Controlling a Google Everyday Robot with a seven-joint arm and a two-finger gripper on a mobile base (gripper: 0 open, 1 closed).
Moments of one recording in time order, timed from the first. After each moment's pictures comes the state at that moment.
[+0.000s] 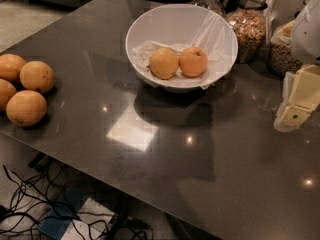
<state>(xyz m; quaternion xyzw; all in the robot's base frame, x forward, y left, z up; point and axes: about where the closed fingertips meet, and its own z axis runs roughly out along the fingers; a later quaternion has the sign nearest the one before) 0.438 -0.217 0.976 -0.60 0.78 -0.03 0.16</state>
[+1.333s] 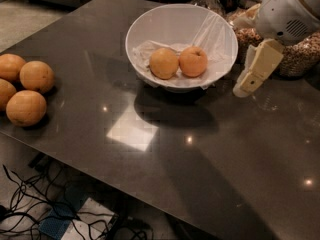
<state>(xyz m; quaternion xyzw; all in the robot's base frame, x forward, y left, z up) 0.515 -0.164 0.978 -0.62 0.73 0.08 0.27</state>
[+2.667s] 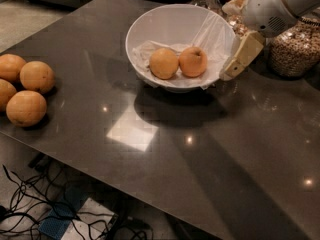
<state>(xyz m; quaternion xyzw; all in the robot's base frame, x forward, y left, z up) 0.577 -0.152 0.978 -0.63 0.69 0.08 0.34</state>
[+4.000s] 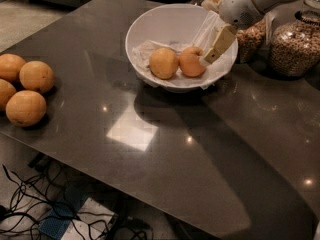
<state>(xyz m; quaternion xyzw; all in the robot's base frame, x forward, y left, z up) 0.656 -0.123 0.961 -0.65 0.66 0.10 0.37</state>
